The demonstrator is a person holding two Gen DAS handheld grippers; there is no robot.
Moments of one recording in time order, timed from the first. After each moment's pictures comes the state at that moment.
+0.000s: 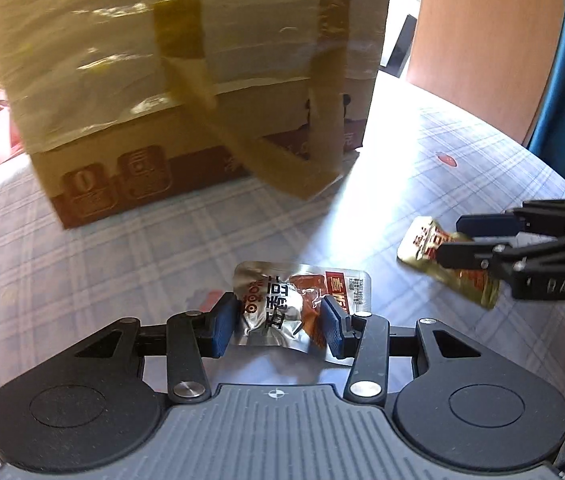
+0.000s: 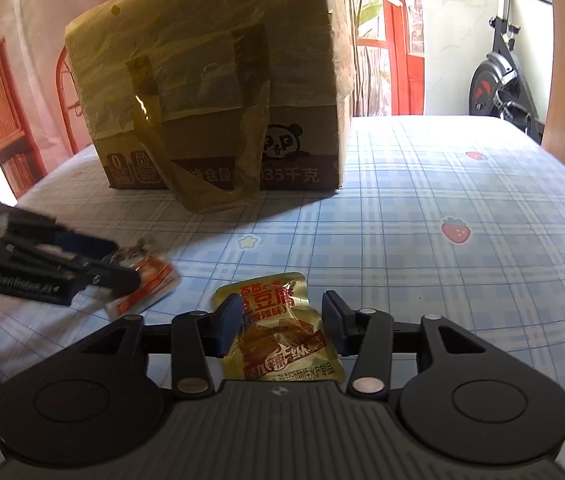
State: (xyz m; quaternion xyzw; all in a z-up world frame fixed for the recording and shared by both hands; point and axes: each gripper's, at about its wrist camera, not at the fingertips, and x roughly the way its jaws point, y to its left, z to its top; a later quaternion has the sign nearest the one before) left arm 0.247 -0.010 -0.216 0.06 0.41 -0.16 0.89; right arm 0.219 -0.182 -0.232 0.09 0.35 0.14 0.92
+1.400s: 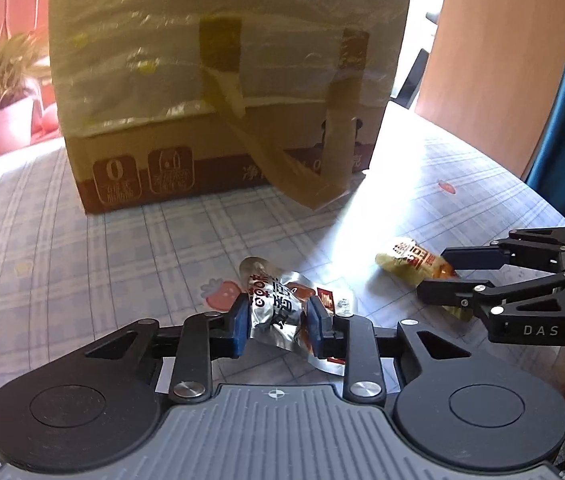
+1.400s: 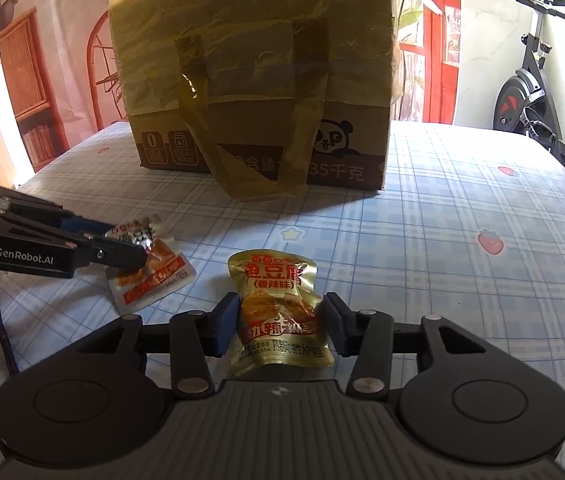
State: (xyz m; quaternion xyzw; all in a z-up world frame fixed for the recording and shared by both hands) left arm 0.235 0.011 -0.208 0.01 0.38 -0.15 0.91; right arm 0.214 -0.153 -0.229 0.04 0.35 0.17 0.92
